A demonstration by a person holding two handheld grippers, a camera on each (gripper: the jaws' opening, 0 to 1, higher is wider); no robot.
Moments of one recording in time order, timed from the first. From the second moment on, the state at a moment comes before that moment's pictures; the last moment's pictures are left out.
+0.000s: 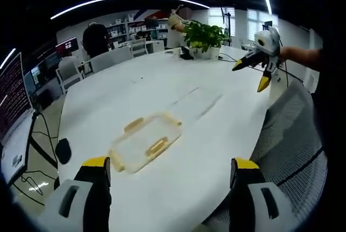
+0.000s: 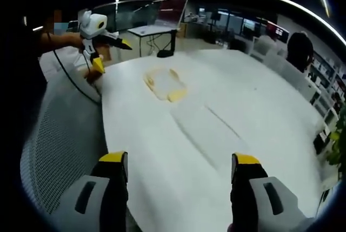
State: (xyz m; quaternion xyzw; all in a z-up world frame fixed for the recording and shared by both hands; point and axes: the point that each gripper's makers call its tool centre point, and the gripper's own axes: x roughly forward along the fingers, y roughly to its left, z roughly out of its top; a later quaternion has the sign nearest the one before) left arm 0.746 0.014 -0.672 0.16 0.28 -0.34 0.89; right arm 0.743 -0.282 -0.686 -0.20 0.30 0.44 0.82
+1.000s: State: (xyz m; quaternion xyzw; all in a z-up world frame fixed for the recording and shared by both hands) left arm 0.777 0.048 -0.683 0.24 0.30 -0.38 0.84; right arm 0.781 -0.238 -0.691 -0.28 0.31 0.52 0.75
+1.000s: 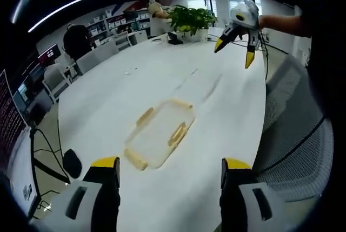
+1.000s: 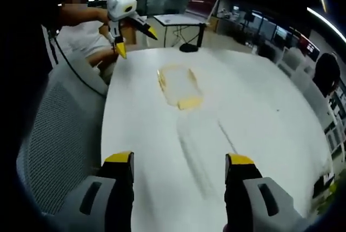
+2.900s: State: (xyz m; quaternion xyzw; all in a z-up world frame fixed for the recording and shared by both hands) left arm 0.857 0.071 -0.747 0.35 0.34 -0.46 0.74; right arm 0.856 -0.123 -0.716 -0.37 0.31 0.59 0.65
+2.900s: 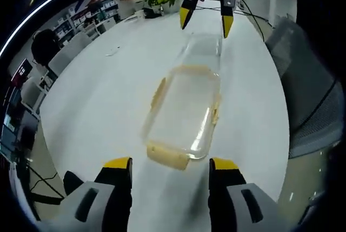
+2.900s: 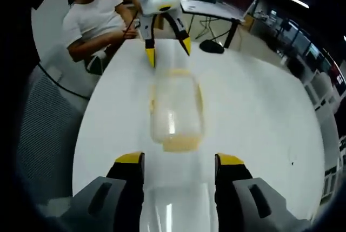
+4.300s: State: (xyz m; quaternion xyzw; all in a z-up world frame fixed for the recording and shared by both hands) left arm 0.869 0.065 -0.780 0.38 0.38 -0.52 0.67; right arm 0.867 -0.098 -0.792 -0.40 0.38 0.60 0.58
